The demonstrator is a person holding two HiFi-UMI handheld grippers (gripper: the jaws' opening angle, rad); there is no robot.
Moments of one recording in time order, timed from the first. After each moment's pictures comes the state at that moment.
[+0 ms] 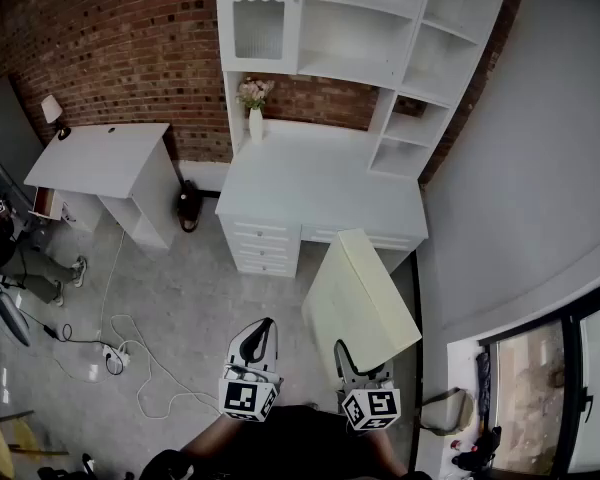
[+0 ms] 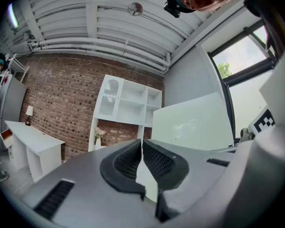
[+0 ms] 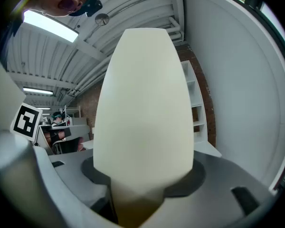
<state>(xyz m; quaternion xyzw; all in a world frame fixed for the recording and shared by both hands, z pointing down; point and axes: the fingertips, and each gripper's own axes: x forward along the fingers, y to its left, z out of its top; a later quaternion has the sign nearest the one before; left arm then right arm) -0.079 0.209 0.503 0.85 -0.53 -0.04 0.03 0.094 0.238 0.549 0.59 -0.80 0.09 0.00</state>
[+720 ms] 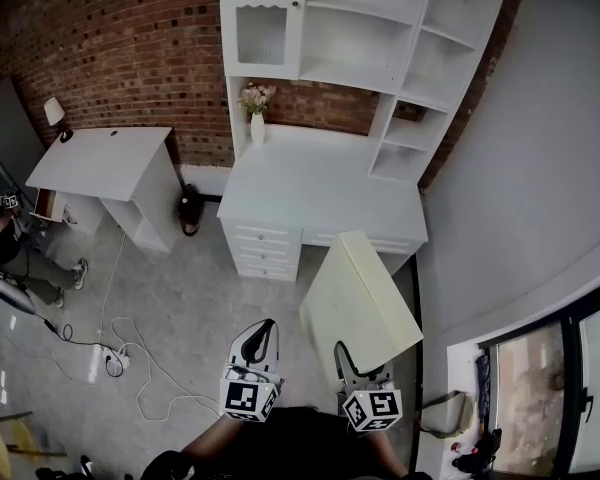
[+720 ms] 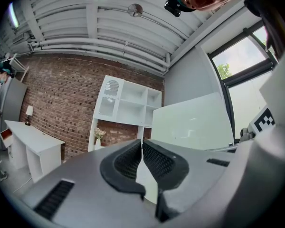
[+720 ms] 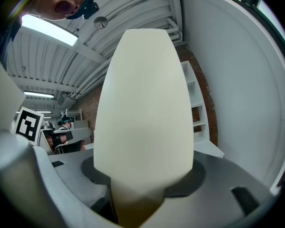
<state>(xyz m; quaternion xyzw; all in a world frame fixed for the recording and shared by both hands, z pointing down) -0.084 0.217 0.509 0.85 -0.53 -0.05 0.03 0.090 0.245 0.544 0.59 -0.80 0.10 -0.01</state>
